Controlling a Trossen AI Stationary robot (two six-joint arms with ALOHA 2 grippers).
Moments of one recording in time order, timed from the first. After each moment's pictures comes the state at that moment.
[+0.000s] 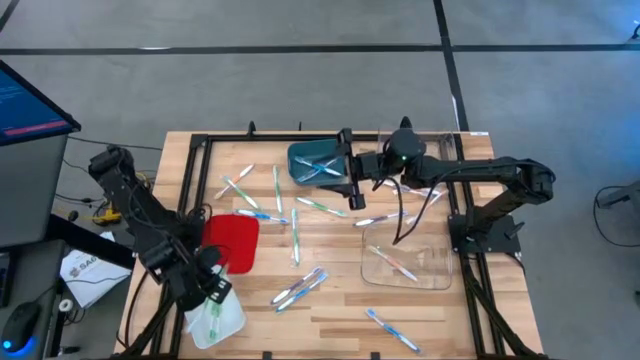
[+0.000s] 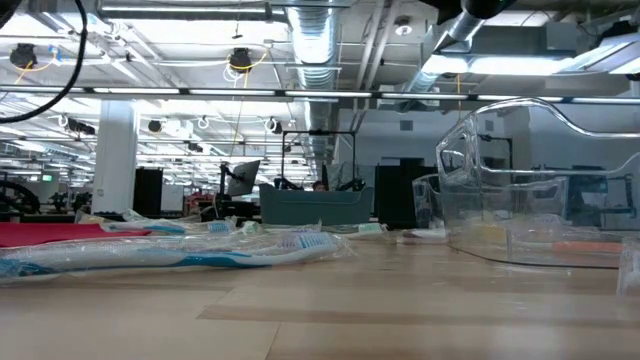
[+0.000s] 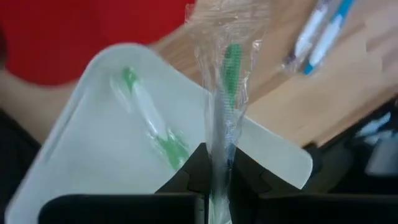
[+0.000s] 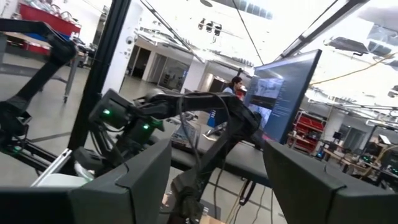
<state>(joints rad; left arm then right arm) -0.94 1.16 0.84 -0.91 -0.17 -2.00 -0.19 1.49 1.09 0.66 -0.46 -0.26</state>
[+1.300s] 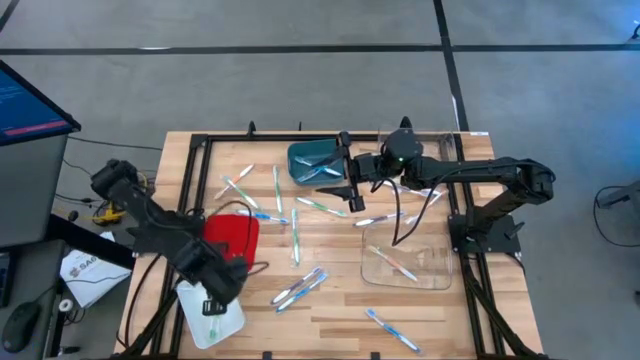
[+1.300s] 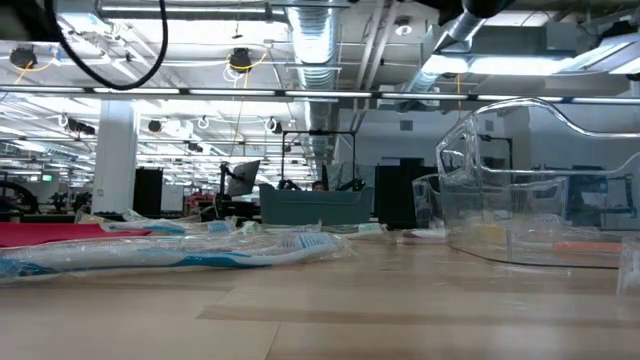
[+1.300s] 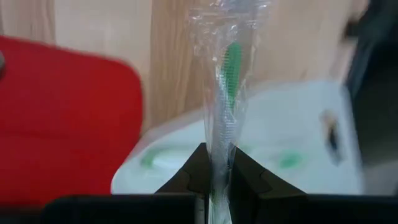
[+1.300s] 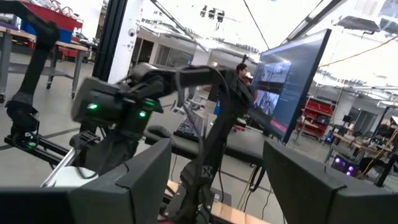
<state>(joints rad) -0.72 1.38 1.09 -1.11 0.02 -0.82 -0.18 1.49 1.09 0.60 -0.45 -0.23</state>
